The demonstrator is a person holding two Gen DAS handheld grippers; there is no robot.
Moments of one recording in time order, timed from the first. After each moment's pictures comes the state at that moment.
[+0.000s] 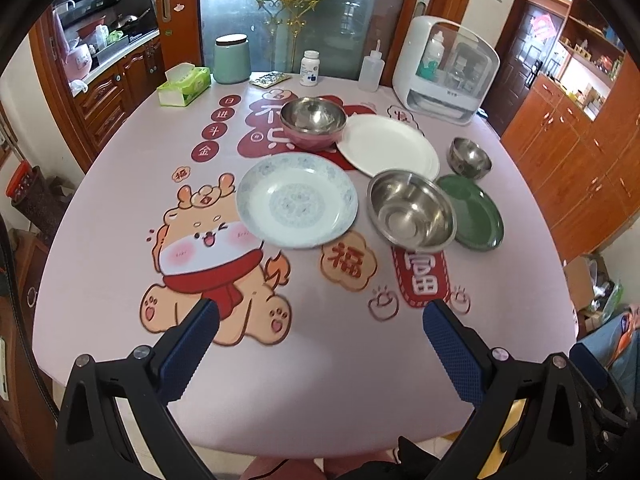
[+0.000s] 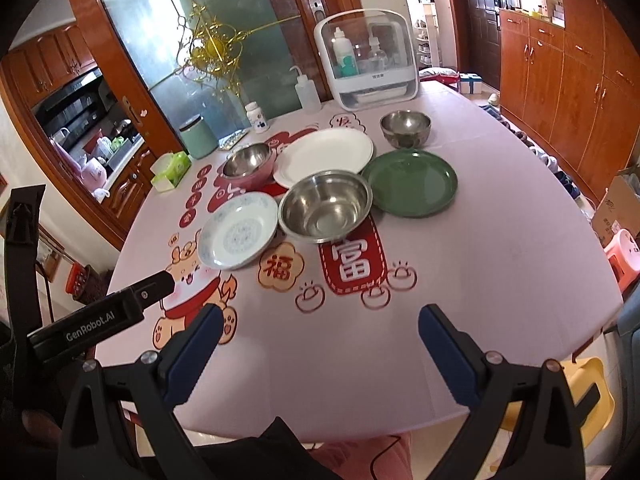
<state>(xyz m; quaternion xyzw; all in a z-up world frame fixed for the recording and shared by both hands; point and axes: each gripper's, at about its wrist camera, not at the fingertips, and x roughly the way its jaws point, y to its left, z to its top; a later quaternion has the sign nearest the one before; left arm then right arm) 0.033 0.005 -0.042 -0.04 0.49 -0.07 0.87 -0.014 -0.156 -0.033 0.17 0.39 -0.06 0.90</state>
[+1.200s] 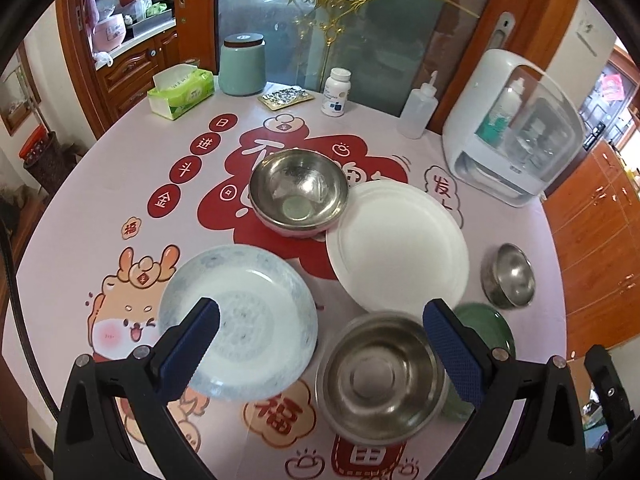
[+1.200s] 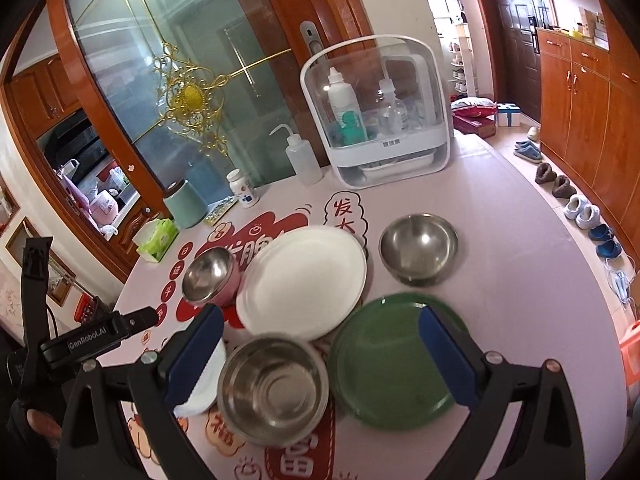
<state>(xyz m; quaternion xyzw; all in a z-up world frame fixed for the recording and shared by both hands) 0.248 -0.074 -0.066 -0.11 0.49 0.04 0.86 0.209 -0.311 -0.029 0.17 0.35 0.01 0.92</state>
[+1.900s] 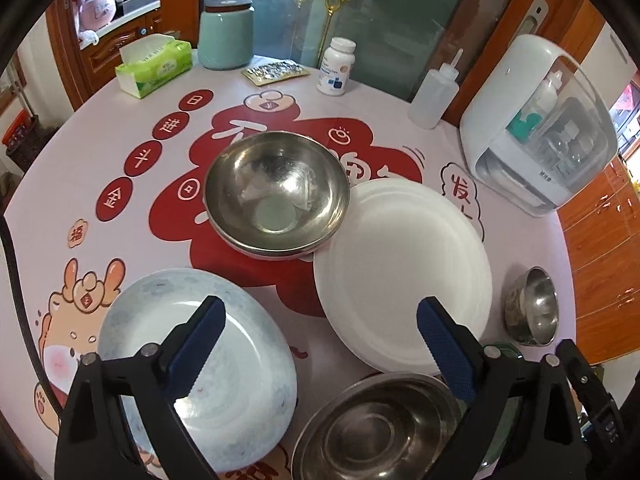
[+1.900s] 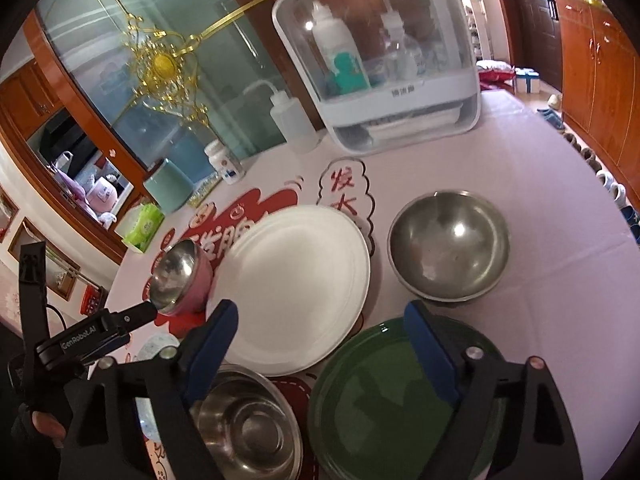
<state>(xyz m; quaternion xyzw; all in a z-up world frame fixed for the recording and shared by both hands) 0.321 -0.077 -0.136 -0.13 0.51 0.03 0.85 0.299 -0.327 -0.107 0.19 0.41 0.04 0.89</state>
